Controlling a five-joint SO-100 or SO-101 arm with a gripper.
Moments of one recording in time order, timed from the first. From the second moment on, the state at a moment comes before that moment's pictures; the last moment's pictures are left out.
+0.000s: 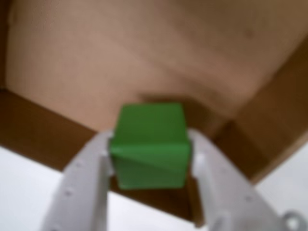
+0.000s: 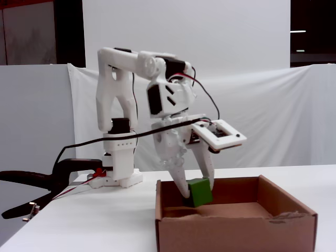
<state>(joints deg) -35.9 93.1 111.5 46.5 -64.2</state>
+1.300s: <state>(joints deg) -17.3 111.1 110.7 60.5 -55.2</state>
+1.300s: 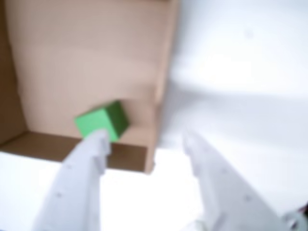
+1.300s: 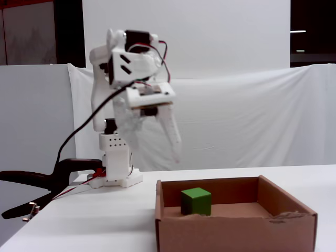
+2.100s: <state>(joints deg) 9.0 180.9 170.2 64.8 -50.1</state>
